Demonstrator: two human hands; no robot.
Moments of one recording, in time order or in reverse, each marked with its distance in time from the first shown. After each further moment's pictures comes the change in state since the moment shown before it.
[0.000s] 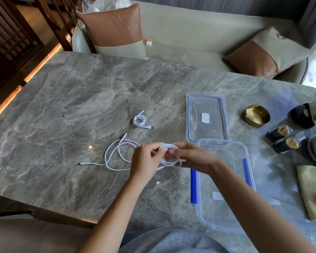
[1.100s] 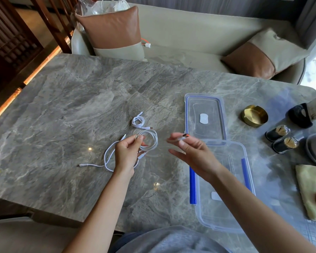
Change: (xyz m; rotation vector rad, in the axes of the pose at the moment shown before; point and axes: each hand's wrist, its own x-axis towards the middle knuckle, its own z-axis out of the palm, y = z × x) left_hand 0.018 -0.012 -0.021 -0.591 0.272 -0.411; right_hand -0.022 -0.001 0.017 0.252 0.146 -0.430
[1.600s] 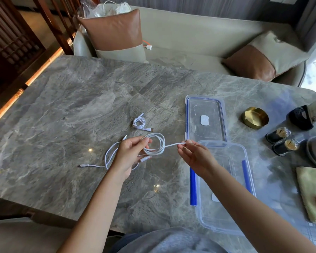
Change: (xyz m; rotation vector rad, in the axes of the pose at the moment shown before) left_hand -0.008 0.020 -0.006 0.009 -0.274 -0.080; right_hand 0.021 0.018 -0.015 0.400 0.514 0.255
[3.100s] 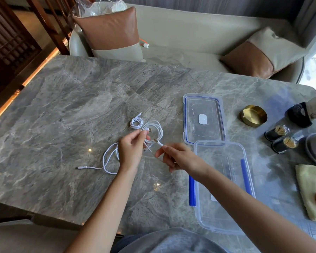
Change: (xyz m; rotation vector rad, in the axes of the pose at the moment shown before) left_hand 0.022 -0.011 0.020 0.143 0.279 0.245; right_hand -0.032 0.002 0.037 -0.932 -0.384 -0.094
